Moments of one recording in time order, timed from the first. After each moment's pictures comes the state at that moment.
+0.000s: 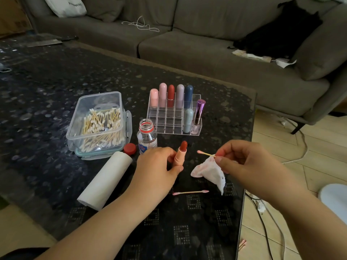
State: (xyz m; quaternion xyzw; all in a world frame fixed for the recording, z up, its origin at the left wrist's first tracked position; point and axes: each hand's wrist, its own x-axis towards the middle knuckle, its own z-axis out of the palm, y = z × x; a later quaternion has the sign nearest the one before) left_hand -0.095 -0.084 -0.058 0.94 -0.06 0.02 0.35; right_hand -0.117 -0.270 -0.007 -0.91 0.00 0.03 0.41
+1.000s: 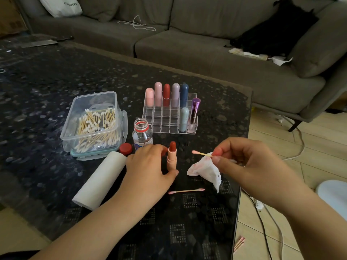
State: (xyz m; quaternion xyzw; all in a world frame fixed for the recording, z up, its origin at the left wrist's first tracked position) left_hand -0.102 -0.079 -0.056 0.96 -0.07 0.07 0.26; right_hand -0.130 -0.271 0.002 -0.89 -0.07 0.00 0.44
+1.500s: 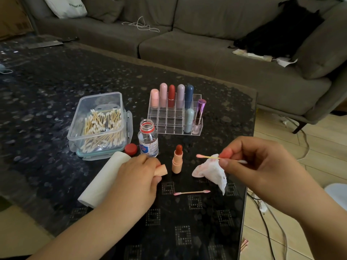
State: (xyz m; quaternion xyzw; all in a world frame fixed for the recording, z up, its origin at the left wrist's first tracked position) left_hand -0.110 -0.049 -0.060 0.97 -0.13 0.04 0.19; right_hand -0.135 -0.269 0.010 -0.86 -0.10 -0.02 0.49
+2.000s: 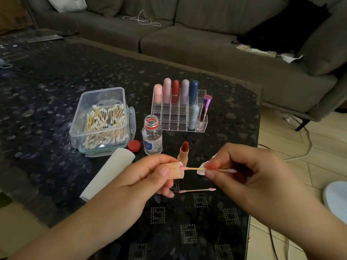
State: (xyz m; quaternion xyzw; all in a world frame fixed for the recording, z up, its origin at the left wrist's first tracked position) left_hand -0.141 -0.030 -0.034 0.71 -0.13 -0.14 0.68; right_hand -0.147 -0.243 0.003 -0.88 -0.21 -0.08 0.41
